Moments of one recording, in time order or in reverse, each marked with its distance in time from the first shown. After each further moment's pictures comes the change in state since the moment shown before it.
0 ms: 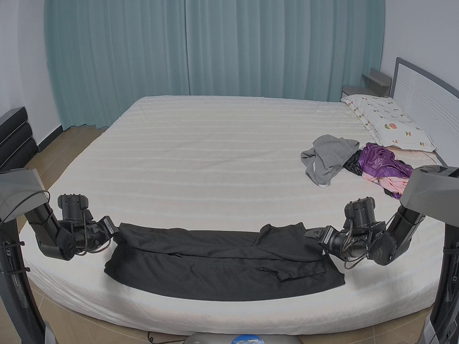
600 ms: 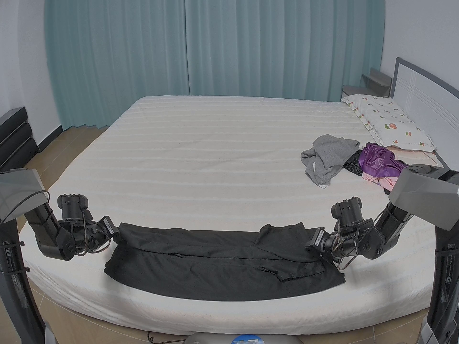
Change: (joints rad) left arm 0.001 -0.002 0.003 0.000 0.000 0.000; right arm 0.029 0.068 -0.144 0.181 -0.016 0.005
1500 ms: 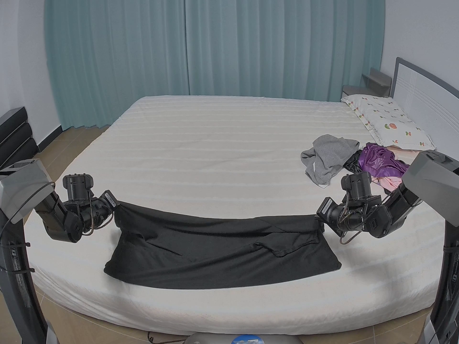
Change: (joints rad) left arm -0.024 0.047 -0.233 0.013 0.106 -0.109; right arm -0.055 -0.060 -0.140 0.021 -0.007 0.089
